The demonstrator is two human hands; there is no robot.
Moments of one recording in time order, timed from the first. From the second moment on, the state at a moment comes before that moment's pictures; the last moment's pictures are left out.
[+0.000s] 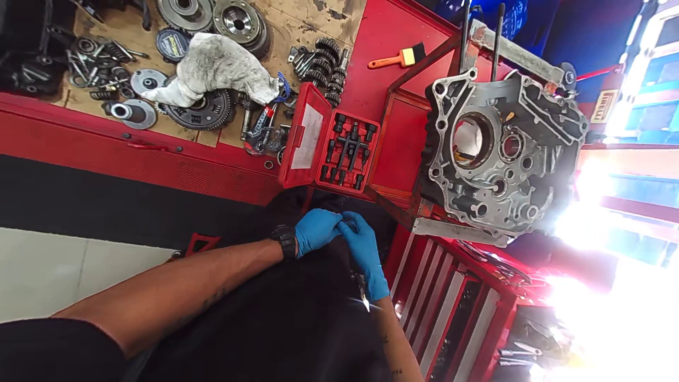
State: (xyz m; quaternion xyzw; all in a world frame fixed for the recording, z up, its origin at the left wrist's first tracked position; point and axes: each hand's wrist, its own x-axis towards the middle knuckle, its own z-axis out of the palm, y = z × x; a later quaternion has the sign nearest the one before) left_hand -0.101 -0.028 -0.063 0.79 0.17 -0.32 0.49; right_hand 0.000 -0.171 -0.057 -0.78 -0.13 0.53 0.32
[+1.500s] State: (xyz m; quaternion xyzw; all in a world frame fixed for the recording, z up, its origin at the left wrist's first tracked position) left_hand -0.139 0.010 -0.069 0.74 0.22 -0.30 0.55; right_hand 0.001 -0.093 0.005 -0.80 -0.44 0.07 0.40
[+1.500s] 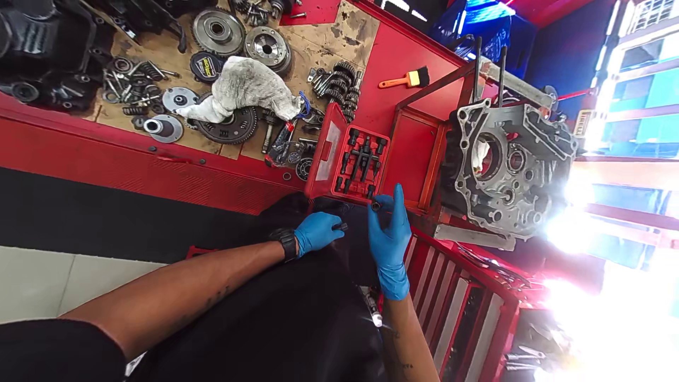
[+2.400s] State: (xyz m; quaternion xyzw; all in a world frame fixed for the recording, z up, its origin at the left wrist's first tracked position) left_hand -0.136 0.003 -0.059 0.76 0.20 -0.30 0.55; right_hand -0.024 -0.108 0.046 -0.43 -0.08 0.45 0.78
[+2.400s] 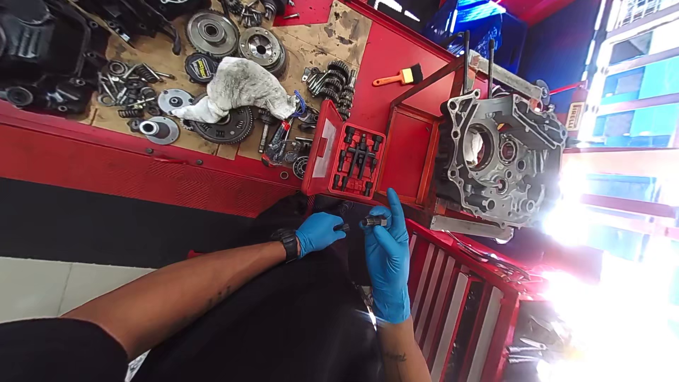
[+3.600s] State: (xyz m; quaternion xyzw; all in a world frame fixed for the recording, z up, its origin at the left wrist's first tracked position) left_hand -0.153 0.011 -0.067 0.73 0.24 -0.29 0.57; right_hand 0.041 -0.059 -0.108 -0.87 -0.38 0.32 0.06
